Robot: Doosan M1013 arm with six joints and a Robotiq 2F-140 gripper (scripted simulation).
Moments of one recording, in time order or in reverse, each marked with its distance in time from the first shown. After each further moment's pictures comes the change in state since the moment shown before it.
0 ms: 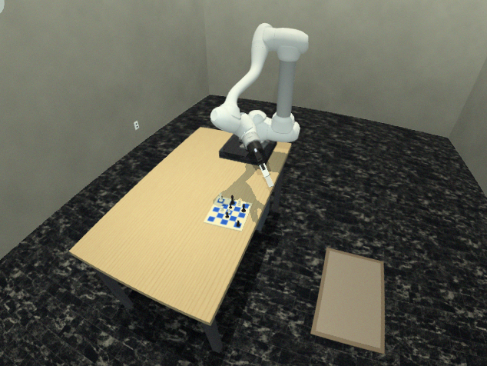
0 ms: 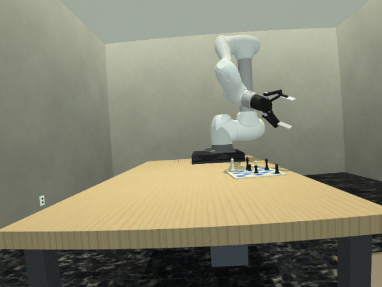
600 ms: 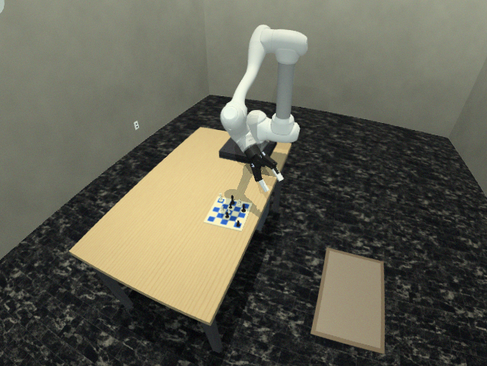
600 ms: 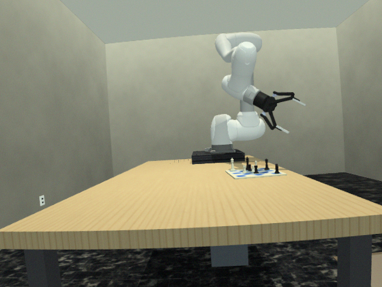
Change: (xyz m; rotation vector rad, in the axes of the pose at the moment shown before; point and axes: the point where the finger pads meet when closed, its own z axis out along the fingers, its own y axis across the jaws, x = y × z) arm 0.011 -0.021 0.022 0.216 0.225 -0.594
